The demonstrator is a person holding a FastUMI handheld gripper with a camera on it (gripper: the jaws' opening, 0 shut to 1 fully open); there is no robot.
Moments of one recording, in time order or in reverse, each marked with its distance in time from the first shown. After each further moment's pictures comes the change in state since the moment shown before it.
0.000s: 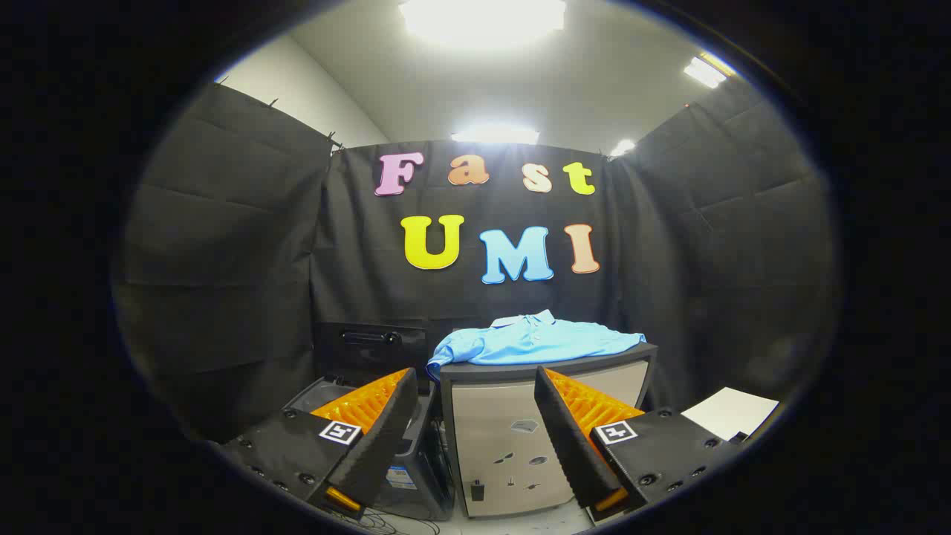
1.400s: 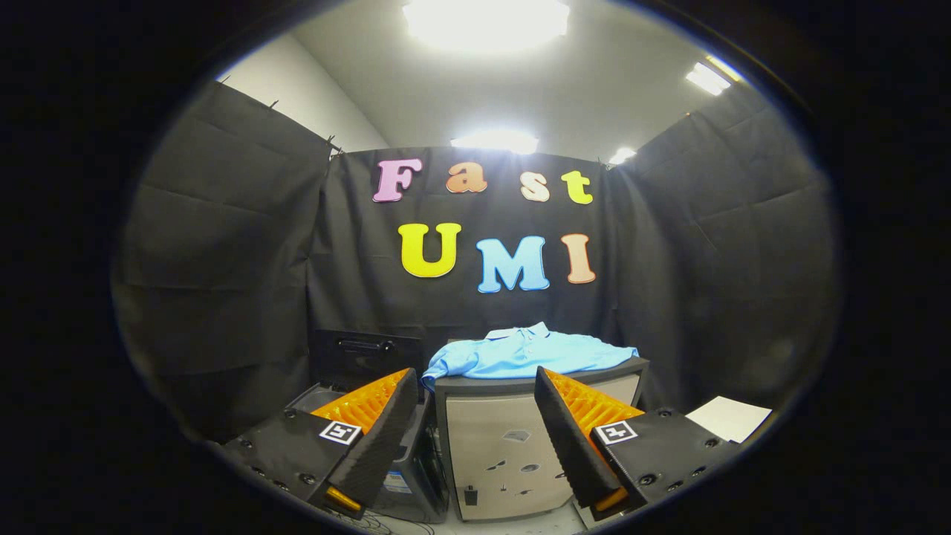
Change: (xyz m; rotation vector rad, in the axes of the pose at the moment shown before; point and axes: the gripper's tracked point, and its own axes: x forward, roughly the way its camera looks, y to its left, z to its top) arm 0.006 -0.015 0.033 -0.021 -0.033 -0.026
